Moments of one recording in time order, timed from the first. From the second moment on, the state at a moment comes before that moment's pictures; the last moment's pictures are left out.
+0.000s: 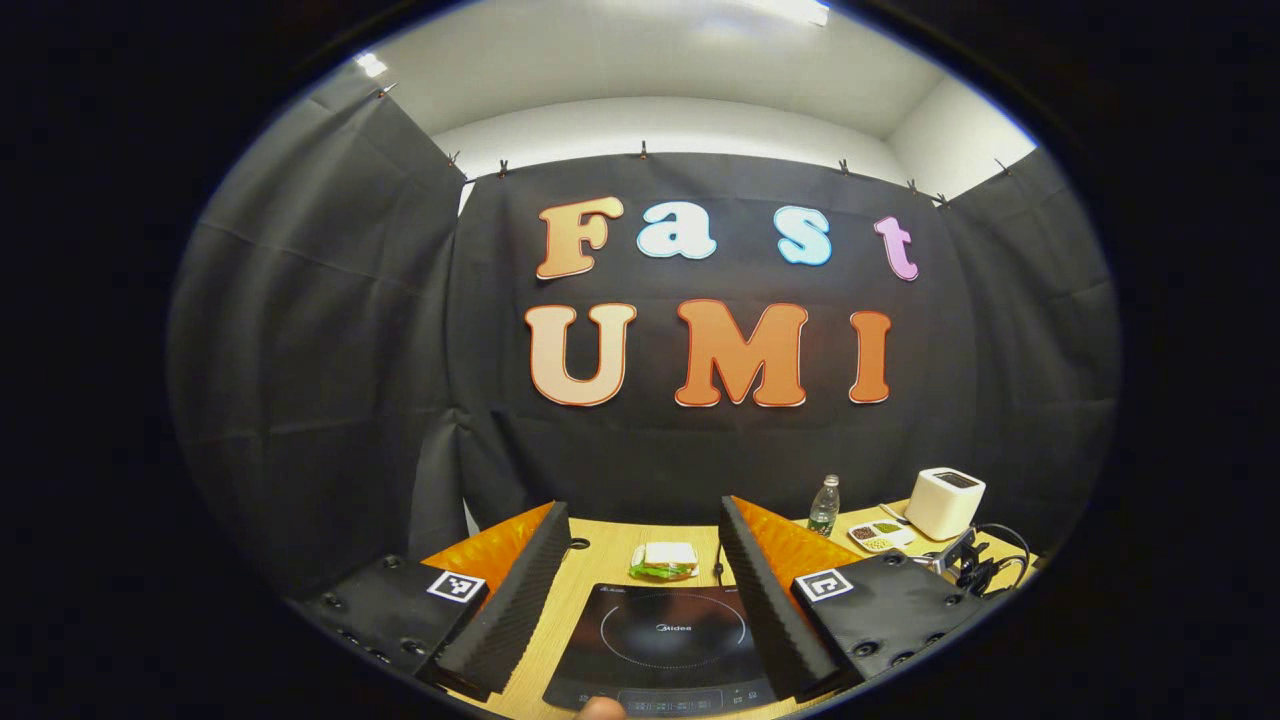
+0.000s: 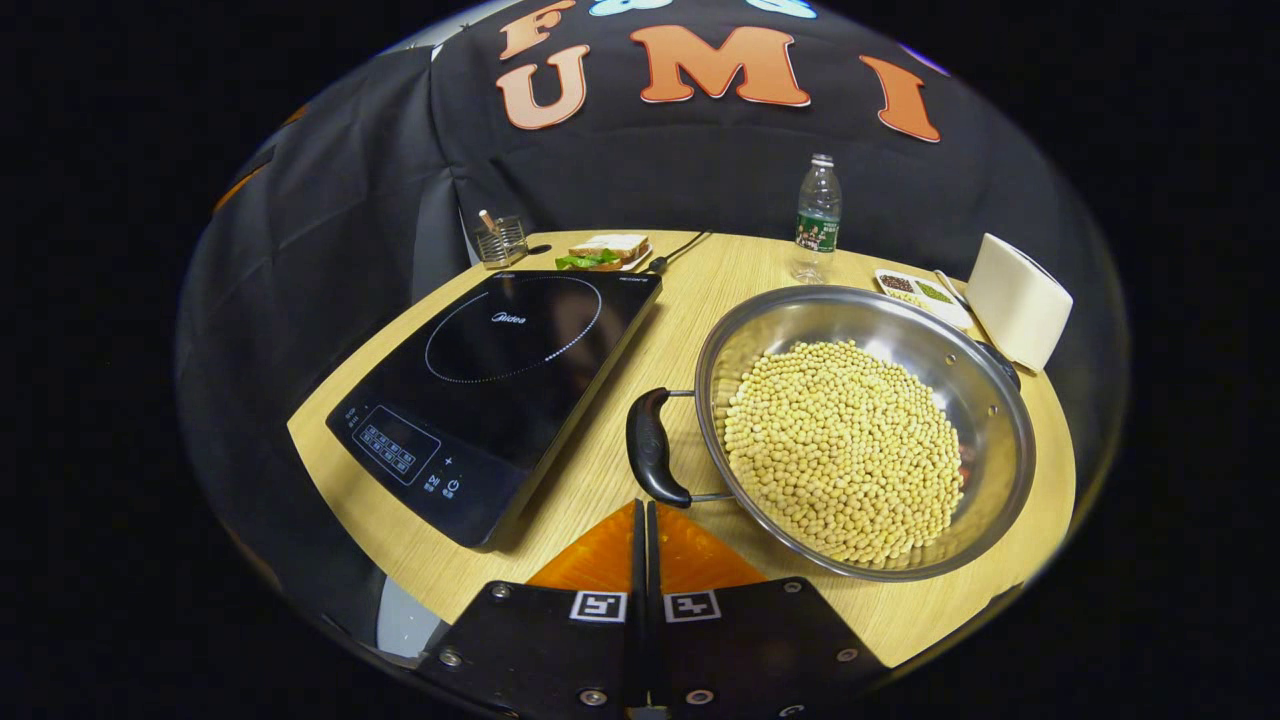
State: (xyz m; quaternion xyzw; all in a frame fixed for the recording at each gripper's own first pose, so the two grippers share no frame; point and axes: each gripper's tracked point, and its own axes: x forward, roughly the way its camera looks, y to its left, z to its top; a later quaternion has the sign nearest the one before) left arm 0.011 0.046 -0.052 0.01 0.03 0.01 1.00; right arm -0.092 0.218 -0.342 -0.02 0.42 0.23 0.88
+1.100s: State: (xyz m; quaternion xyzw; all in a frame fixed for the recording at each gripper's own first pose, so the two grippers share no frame) left arm 0.014 0.061 -0.064 0.00 0.04 0.01 1.00; right arm -0.068 0.251 -0.345 0.02 0.42 0.21 0.88
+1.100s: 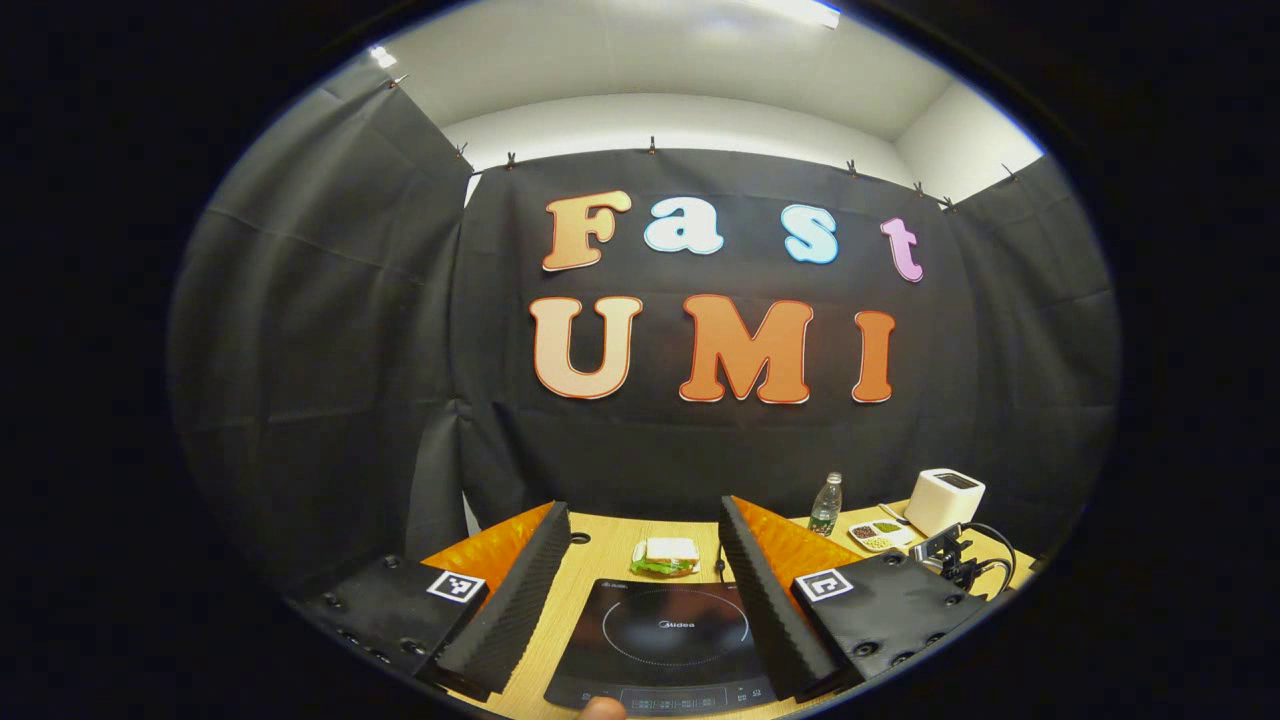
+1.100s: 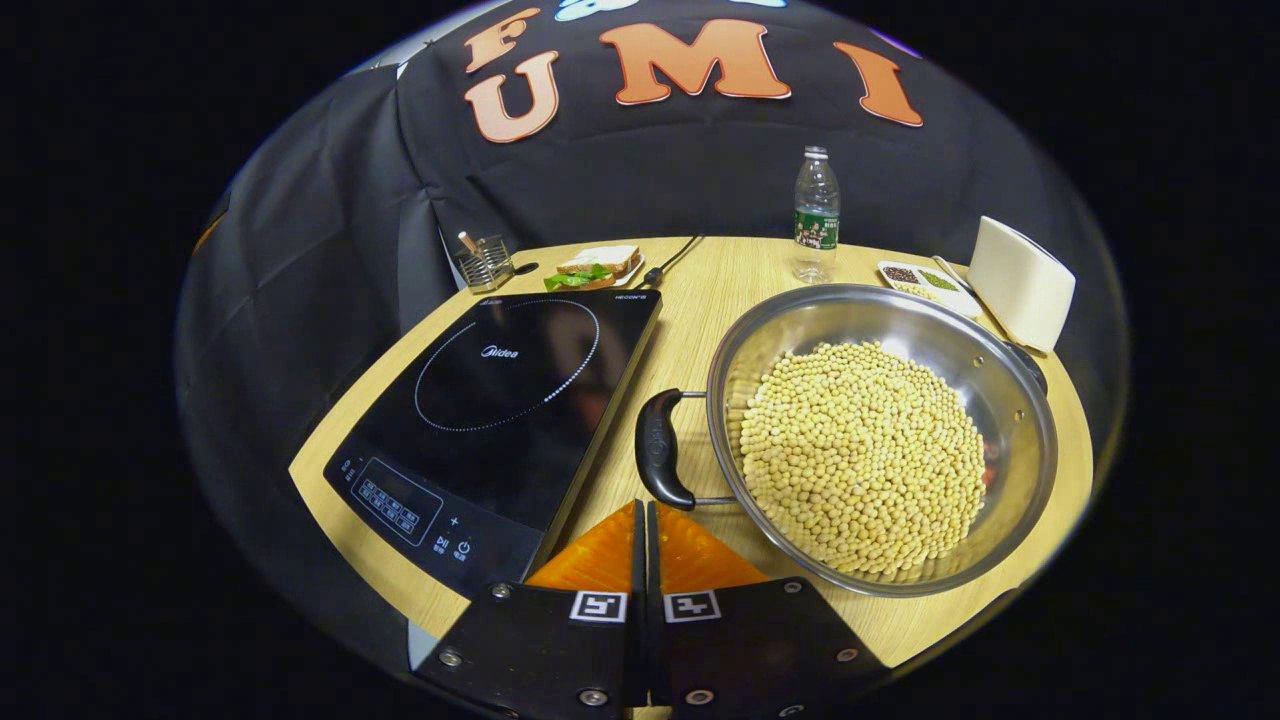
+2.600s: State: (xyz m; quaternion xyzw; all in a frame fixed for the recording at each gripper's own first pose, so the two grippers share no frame) left arm -0.001 0.078 -0.073 -0.01 0.05 0.02 1.00; right arm -0.025 0.283 -0.350 0.08 0.40 0.16 0.90
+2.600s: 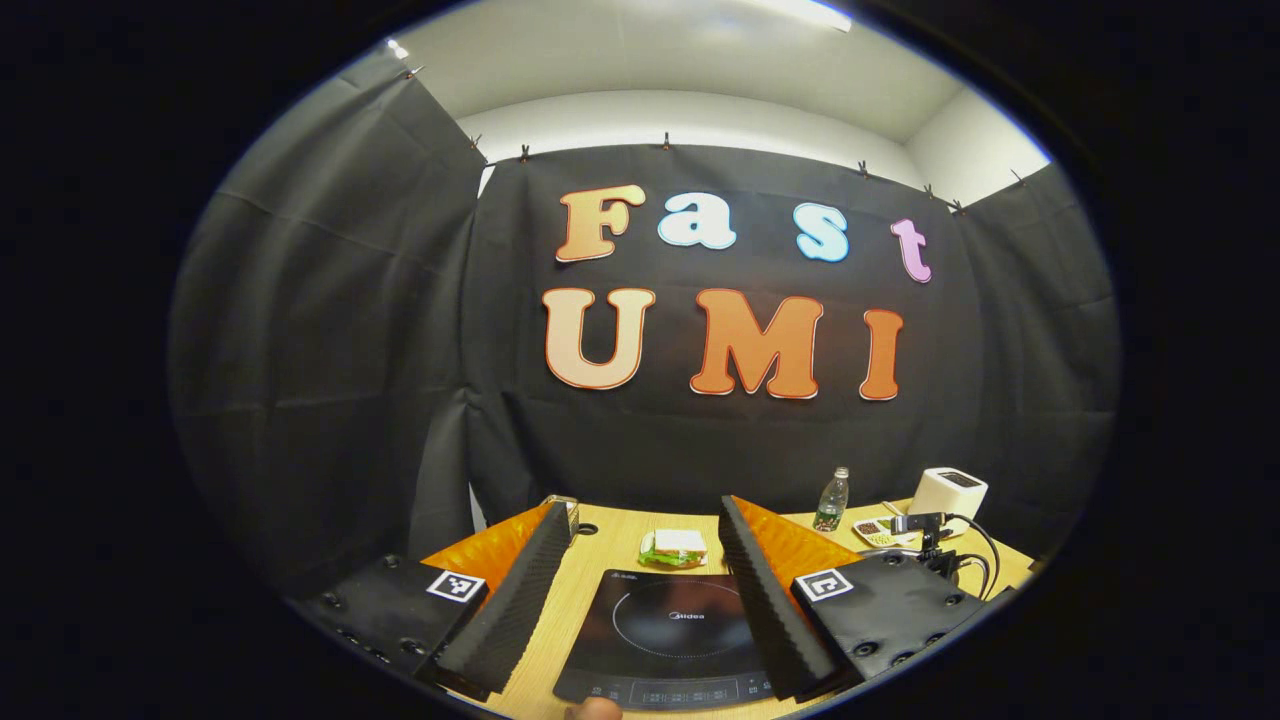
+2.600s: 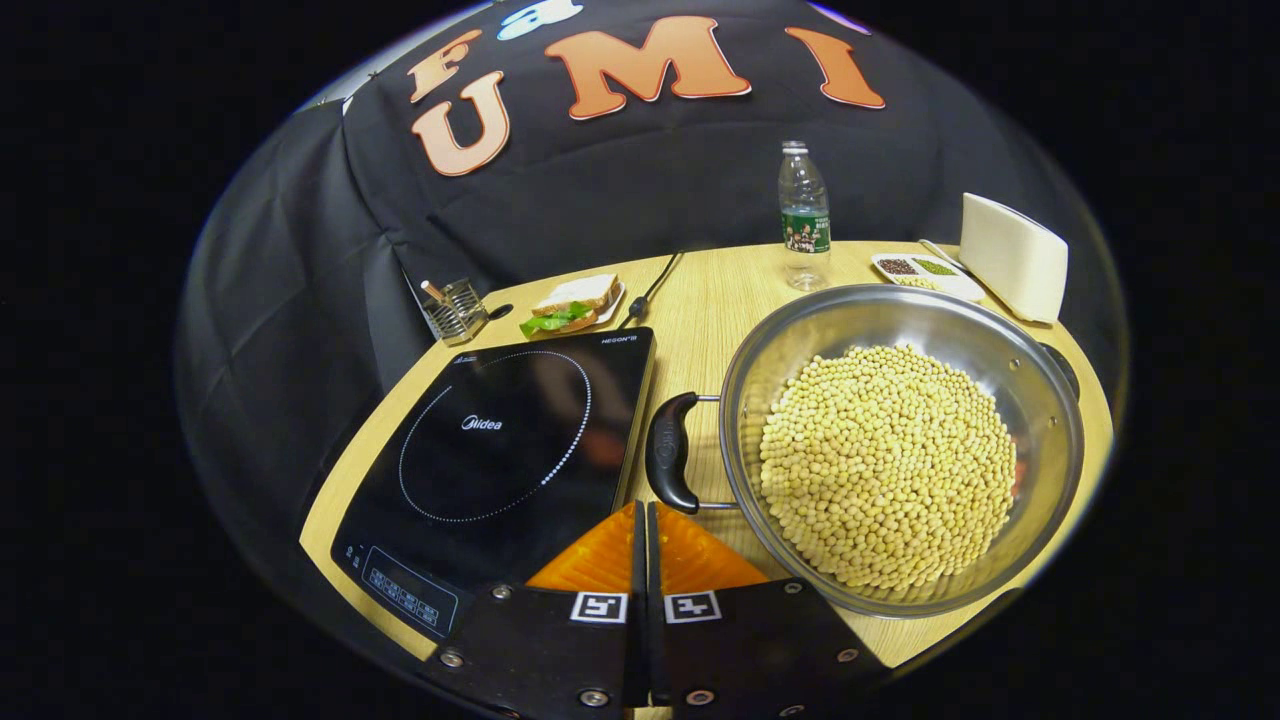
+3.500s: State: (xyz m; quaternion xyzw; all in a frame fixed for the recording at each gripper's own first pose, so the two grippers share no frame) left arm 0.025 -0.027 -0.125 -0.04 0.10 -0.05 0.99; right arm -0.027 0.150 -0.272 0.07 0.30 0.11 0.94
